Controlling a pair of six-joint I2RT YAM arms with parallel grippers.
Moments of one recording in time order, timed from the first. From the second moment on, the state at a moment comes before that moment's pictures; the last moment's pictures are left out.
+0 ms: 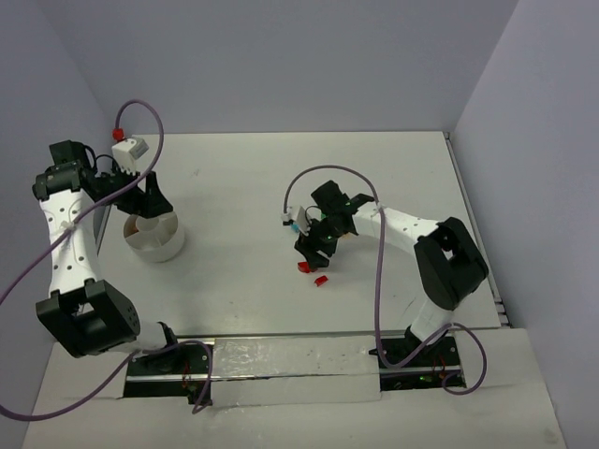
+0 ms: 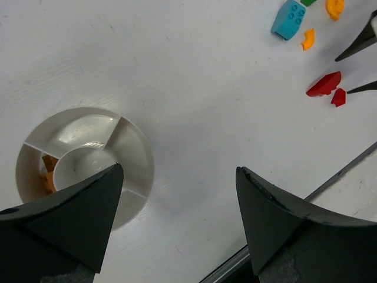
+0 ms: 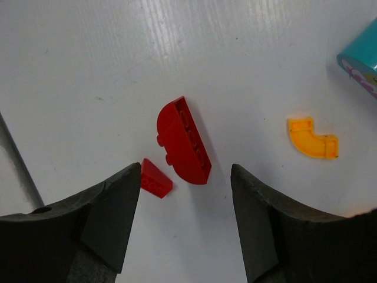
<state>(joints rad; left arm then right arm) 0.36 1.42 1.47 -1.14 0.77 0.59 0.62 1.68 1.12 -0.62 -0.47 -0.54</state>
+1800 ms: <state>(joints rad) 0.15 1.08 1.07 -0.59 0.96 -0.39 0.83 1.67 1.46 -0.40 -0.47 -0.11</state>
